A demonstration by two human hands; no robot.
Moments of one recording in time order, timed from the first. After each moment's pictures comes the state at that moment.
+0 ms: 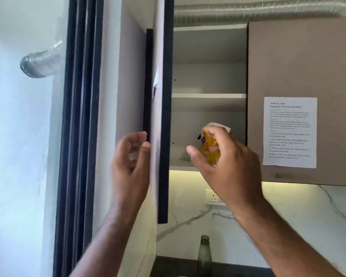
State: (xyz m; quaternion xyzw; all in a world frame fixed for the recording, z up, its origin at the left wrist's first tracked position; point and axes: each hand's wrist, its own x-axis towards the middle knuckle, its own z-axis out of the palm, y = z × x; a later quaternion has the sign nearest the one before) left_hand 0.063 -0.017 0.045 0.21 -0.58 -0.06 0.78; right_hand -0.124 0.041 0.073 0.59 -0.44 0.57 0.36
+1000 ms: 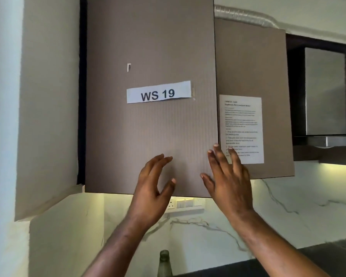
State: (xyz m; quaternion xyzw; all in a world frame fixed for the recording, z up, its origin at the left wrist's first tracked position) left_hand -0.069 -0.159 0.009 0.17 -0.79 -0.11 0.58; right_hand -0.288 -0.089 0.011 0.45 -0.65 0.30 0.54
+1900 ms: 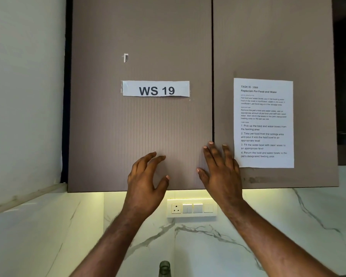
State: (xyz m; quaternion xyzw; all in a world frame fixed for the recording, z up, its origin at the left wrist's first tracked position) left_hand -0.142 -0.251 0.010 0.32 -0.76 -0.01 0.57; right_hand -0.382 -0.231 0.016 0.52 -0.65 0.33 0.45
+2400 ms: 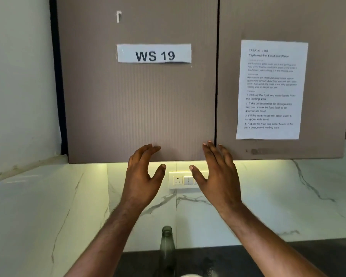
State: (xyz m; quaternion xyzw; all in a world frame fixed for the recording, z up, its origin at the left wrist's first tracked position) left_hand -0.137 -0.254 -0.042 0.33 -0.74 -0.07 0.58; right_hand -0.349 -0.202 -0.051 0.56 -0.61 0.43 0.36
